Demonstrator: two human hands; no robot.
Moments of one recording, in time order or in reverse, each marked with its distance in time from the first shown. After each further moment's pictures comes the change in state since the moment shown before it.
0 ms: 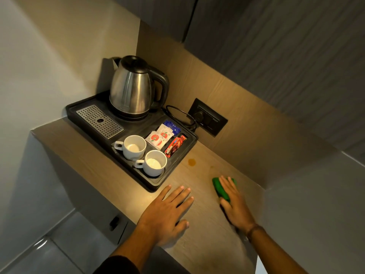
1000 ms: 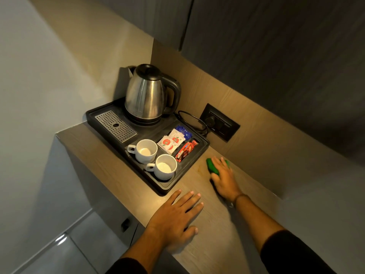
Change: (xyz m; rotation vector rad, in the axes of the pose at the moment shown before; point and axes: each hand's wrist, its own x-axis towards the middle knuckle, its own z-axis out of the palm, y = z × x) left_hand 0.003 0.001 0.000 0.009 -0.017 0.015; right_hand 0.113 -0.058 0.005 0.011 -0.097 0.037
